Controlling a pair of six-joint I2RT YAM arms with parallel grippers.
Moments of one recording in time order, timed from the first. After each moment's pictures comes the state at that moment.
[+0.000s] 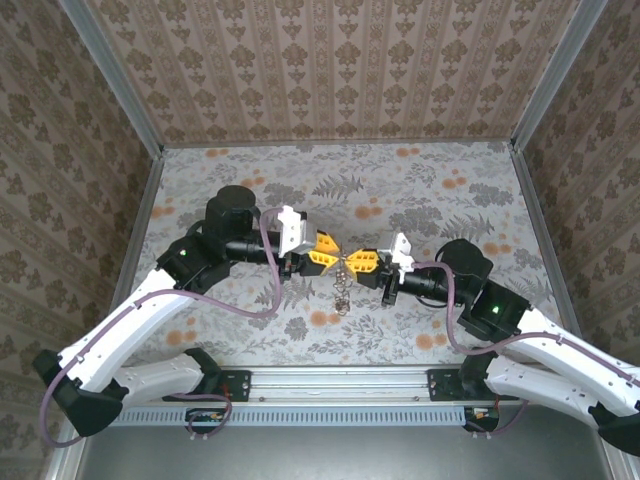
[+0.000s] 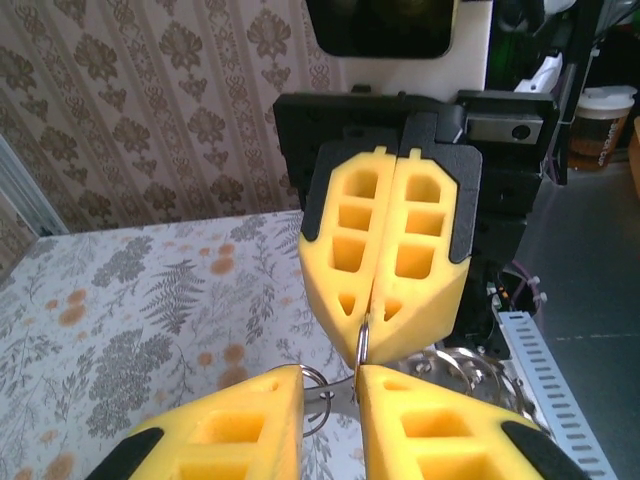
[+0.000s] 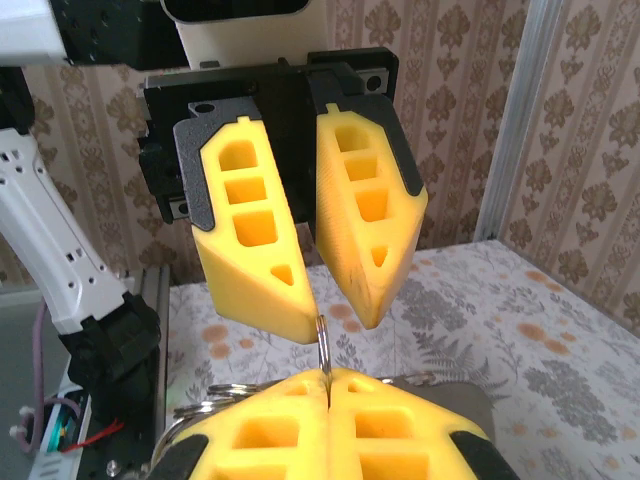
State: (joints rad) left arm -0.80 1.06 1.15 -0.41 0.82 0.36; right arm 0.86 0.77 0.76 0.00 -0.32 -0.06
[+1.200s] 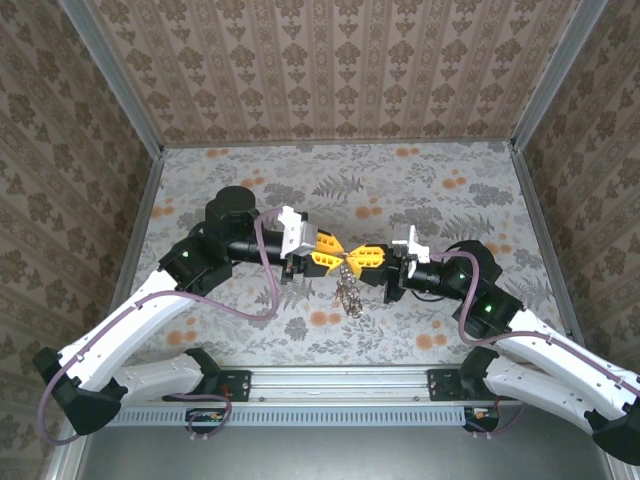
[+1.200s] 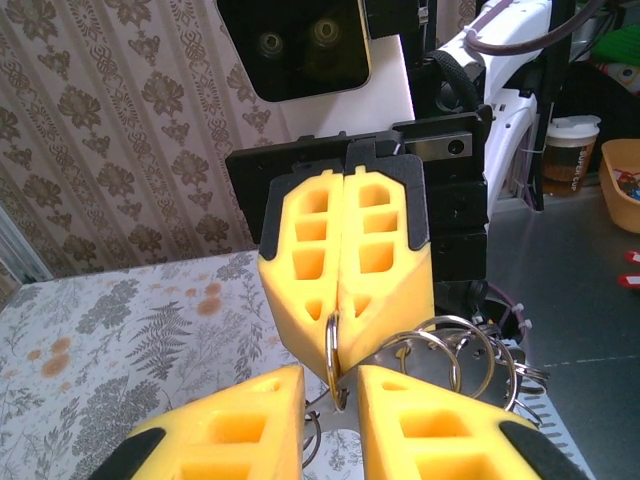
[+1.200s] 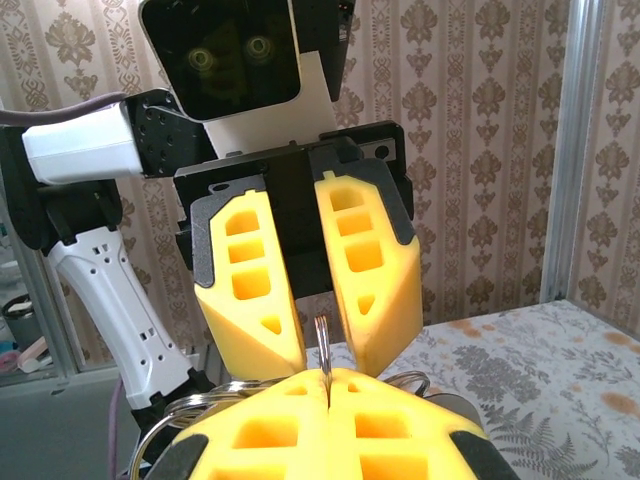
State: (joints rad) left arm -0.83 1.06 1.15 -0.34 0.86 0.33; right arm 0.77 0.77 0.68 0.27 -0.50 0.13
